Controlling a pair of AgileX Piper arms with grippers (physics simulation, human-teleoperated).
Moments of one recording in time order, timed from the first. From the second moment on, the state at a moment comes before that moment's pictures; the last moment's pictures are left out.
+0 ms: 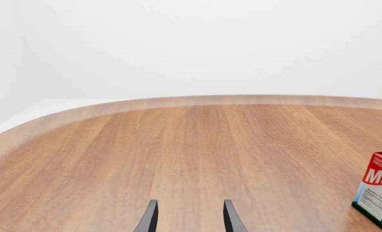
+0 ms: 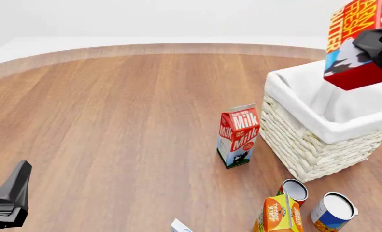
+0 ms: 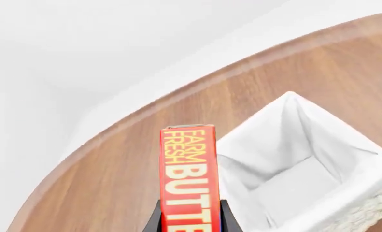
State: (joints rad) left arm 0.00 0.01 0.00 0.00 0.00; right arm 0.11 0.79 -0.90 0.40 0.55
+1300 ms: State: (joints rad) left arm 0.00 0.01 0.00 0.00 0.00; right arm 0.04 0.66 -0.55 0.07 0.91
